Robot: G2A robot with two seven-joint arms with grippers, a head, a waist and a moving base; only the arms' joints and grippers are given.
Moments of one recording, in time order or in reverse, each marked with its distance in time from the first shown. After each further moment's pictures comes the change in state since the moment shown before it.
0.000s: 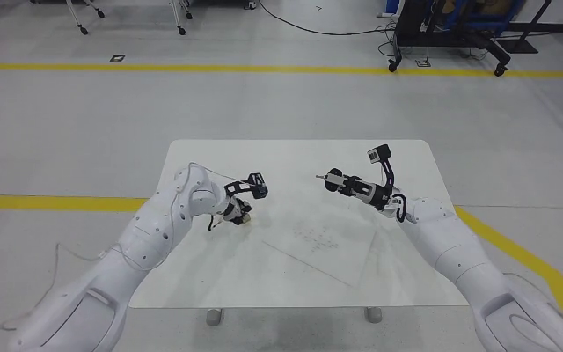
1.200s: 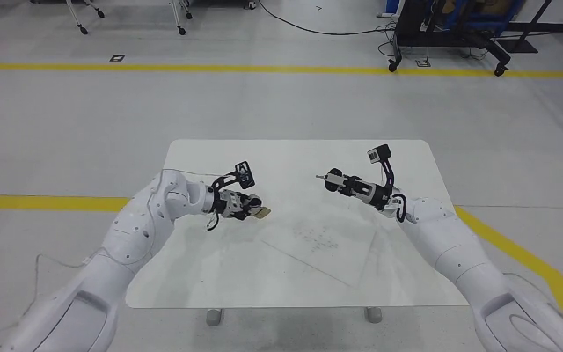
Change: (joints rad) left arm 0.018 0.048 -0.072 0.132 -0.098 -0.284 0.430; right arm 0.000 0.000 0.000 0.000 0.000 0.000 0.000
